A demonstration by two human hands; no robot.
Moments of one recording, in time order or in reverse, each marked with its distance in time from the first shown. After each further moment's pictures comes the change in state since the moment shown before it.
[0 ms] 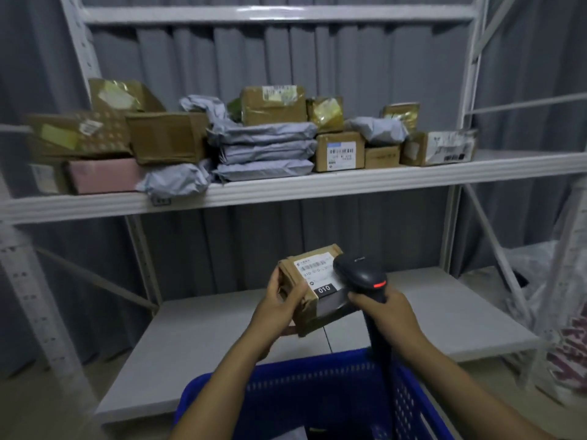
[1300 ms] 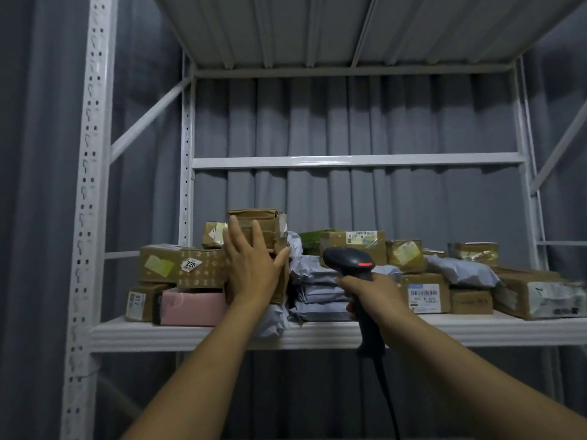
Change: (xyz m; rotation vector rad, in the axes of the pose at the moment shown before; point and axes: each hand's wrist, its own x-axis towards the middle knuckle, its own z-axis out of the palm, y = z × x) left_hand 0.121 0.236 -0.209 0.994 1.044 0.553; right_hand 0.109 -0.252 0.136 0.172 -0.135 -0.218
